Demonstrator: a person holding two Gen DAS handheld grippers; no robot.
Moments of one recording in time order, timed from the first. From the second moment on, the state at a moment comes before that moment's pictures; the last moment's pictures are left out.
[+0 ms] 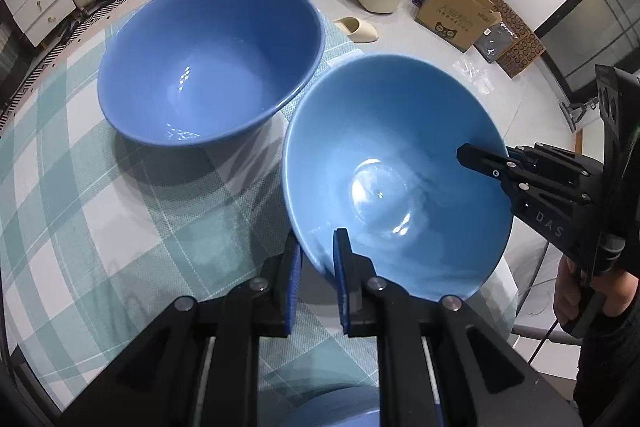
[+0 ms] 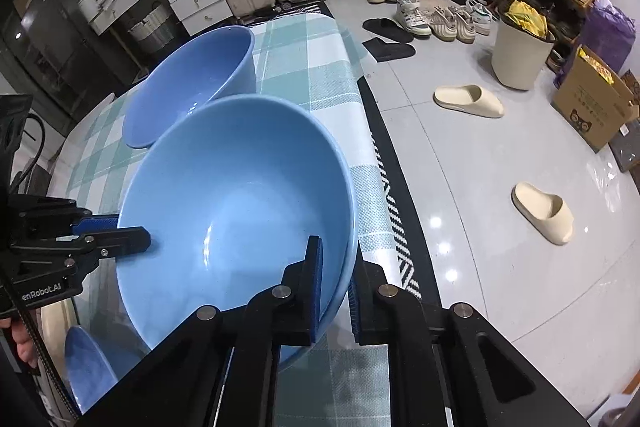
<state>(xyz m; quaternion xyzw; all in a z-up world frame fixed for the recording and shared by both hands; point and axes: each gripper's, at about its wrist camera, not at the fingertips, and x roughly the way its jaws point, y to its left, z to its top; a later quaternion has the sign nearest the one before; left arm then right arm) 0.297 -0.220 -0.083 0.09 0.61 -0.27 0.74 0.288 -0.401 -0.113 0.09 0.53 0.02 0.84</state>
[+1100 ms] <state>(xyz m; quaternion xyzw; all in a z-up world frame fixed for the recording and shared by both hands) 0.261 -0.153 -0.086 0.07 0.59 -0.20 0.78 0.276 -0.322 -0.113 0.05 0.55 0.05 0.83</state>
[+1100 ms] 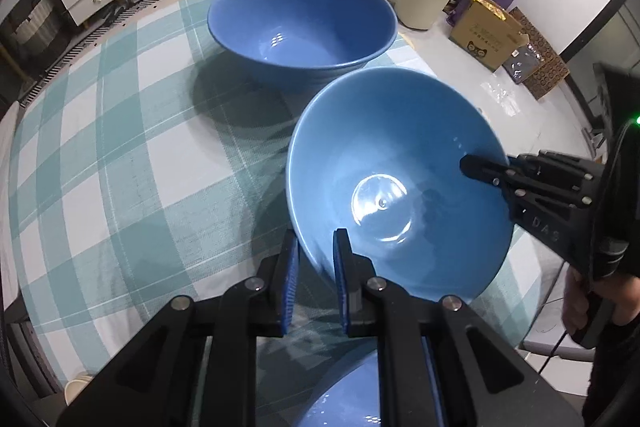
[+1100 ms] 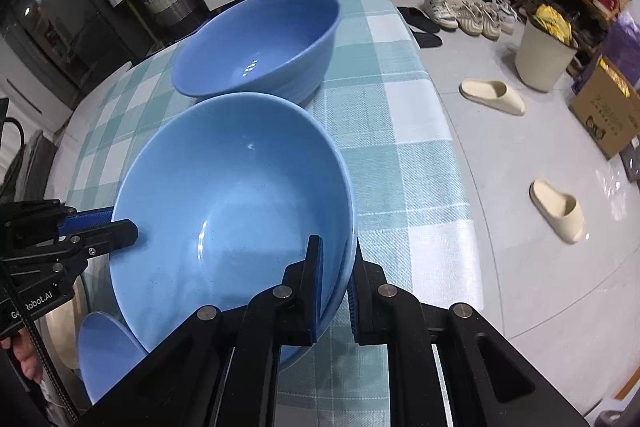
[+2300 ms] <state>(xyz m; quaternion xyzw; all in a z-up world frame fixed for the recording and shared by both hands) 0.166 -0.100 0.023 0.08 0.50 -0.20 0.84 0.182 -0.264 0.025 0.04 0.46 0.06 0.88</state>
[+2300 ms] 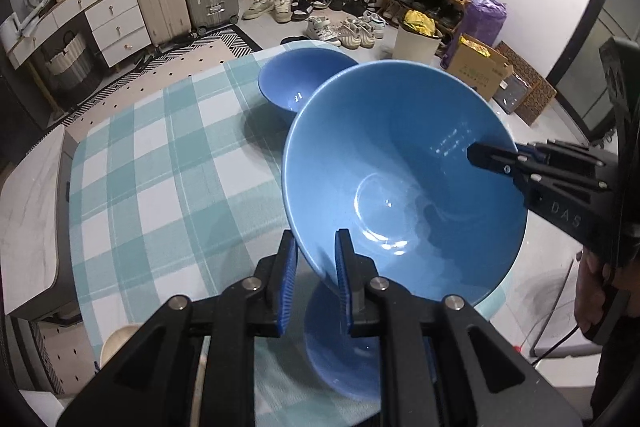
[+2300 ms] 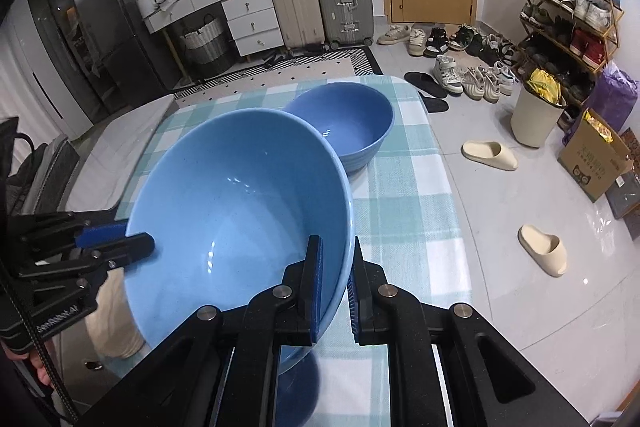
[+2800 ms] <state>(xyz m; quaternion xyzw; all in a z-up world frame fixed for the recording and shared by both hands) 0.100 -0.074 -0.010 0.06 0.51 -0.21 0.84 0.098 -0.235 -0.004 0.05 0.47 0.07 0.88</state>
